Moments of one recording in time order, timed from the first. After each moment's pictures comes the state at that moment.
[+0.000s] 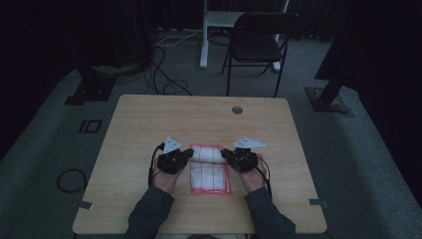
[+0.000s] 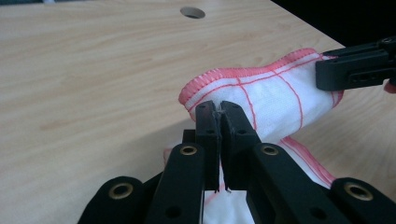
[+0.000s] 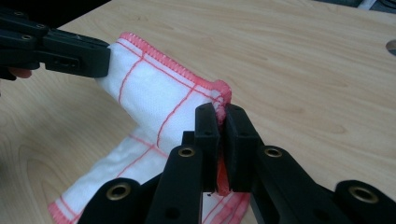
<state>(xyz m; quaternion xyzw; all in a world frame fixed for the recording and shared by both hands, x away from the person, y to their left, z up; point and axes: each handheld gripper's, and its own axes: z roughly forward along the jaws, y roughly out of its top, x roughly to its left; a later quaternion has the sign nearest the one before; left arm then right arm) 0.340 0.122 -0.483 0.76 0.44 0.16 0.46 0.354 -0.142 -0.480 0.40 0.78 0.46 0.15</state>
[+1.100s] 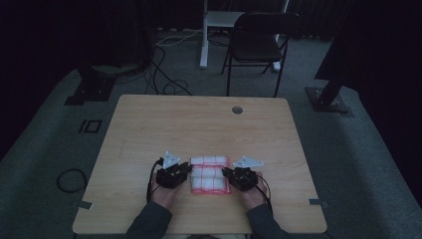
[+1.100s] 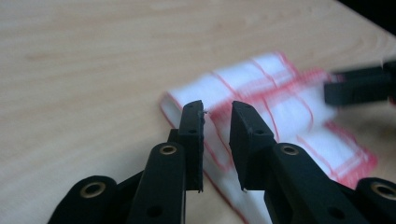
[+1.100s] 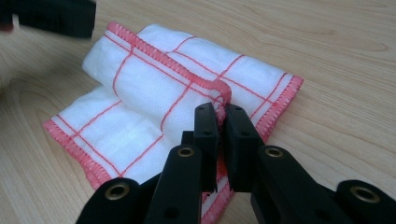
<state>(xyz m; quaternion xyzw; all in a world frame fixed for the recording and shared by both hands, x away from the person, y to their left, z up) 0.322 0.129 -0.506 0.75 0.46 0.16 0.45 0.321 -0.146 -0.528 0.40 0.80 0.43 0.14</state>
